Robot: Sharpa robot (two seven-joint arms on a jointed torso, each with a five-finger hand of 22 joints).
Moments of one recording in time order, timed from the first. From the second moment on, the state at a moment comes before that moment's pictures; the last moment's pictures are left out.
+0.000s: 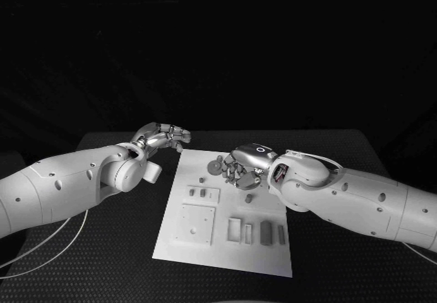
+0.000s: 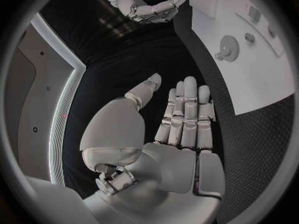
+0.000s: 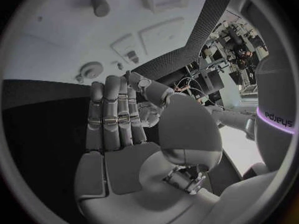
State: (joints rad) left arm 1.25 -0.80 -0.12 1.26 -0.22 -0.23 0.28; left_hand 1.07 -0.12 0.53 -0.25 0.06 0.88 0.17 0.26 0.55 1.14 0.11 0.16 0.27 0.99 0.02 0.90 0.38 0.03 0.80 -0.08 0.66 1.28; right arm 1.17 -0.59 -0.05 1.43 -1.63 -0.28 0.00; right_hand 1.14 -0.17 0.88 -0.29 0.05 1.06 0.09 0.39 0.50 1.32 0.04 0.22 0.25 1.27 -0.05 0.64 0.79 0.25 0.96 0.07 0.87 0.98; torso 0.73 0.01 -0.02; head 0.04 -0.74
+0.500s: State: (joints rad) left arm 1.25 -0.77 -0.12 1.24 -0.21 -0.24 0.28; left_hand 1.07 -0.12 0.53 -0.25 0.06 0.88 0.17 0.26 0.55 1.14 0.11 0.16 0.27 0.99 0.02 0.90 0.38 0.03 0.80 -0.08 0.66 1.28; right arm 1.11 -0.48 -0.13 1.40 -1.70 -0.27 0.01; right_hand 1.14 -0.17 0.88 -0.29 0.05 1.06 0.09 0.39 0.50 1.32 0.04 0.22 0.26 1.27 -0.05 0.64 0.79 0.25 0.96 0.07 0.87 0.98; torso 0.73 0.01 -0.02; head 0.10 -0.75
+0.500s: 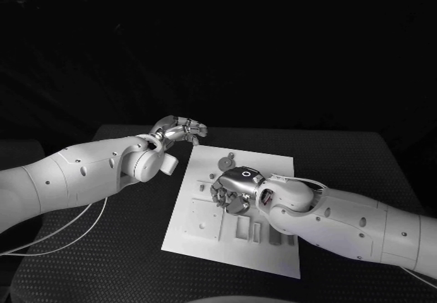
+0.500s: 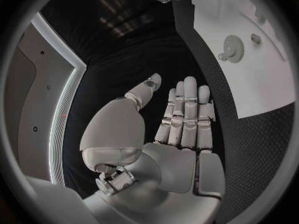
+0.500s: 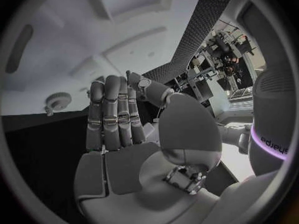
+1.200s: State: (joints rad) left arm 1.25 -0.76 -0.12 1.25 -0.21 -0.24 0.28; left_hand 1.07 -0.12 0.53 -0.25 0.06 0.88 0.17 0.26 0.55 1.14 0.11 0.16 0.27 0.99 0.02 0.90 0.38 0.04 0.80 -0.08 0.66 1.28; right arm 1.09 -0.43 -0.16 1.36 -1.76 -0.27 0.01; right_hand 1.14 -0.17 0.88 -0.29 0.05 1.06 0.09 0.39 0.50 1.32 0.04 0.22 0.26 1.27 -0.05 0.64 0.80 0.25 0.96 0.07 0.87 0.98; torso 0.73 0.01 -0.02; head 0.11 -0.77
